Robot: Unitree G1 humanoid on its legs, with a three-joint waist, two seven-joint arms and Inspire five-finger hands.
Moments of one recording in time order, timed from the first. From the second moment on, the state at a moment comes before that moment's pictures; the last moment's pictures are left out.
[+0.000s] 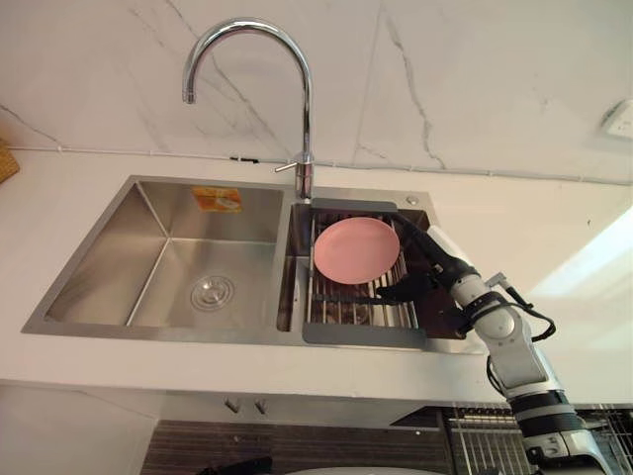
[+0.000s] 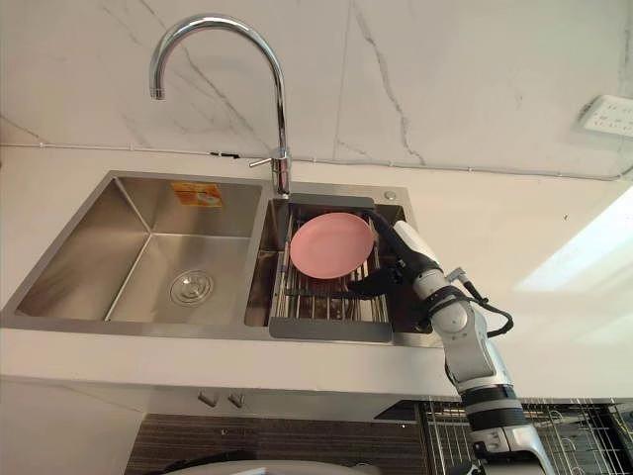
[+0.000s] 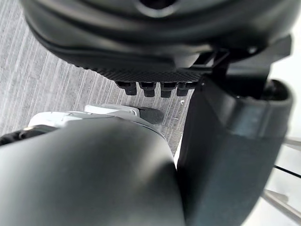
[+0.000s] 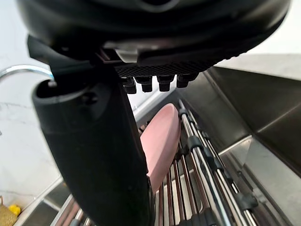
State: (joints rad) left arm 0.15 0.19 0.11 0.94 -0.21 0.36 -0.07; right arm -0.21 -0.44 0.04 0.17 -0.34 -0.05 0.26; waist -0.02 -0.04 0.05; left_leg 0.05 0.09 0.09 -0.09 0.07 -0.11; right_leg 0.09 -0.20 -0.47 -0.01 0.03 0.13
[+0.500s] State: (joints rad) left arm 0.16 0.19 0.11 0.92 -0.20 0.38 -0.08; right arm -0.26 -0.48 0.05 0.20 -0.44 -0.09 0.27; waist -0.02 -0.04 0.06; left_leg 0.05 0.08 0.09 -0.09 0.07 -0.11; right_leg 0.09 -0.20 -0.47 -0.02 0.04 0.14
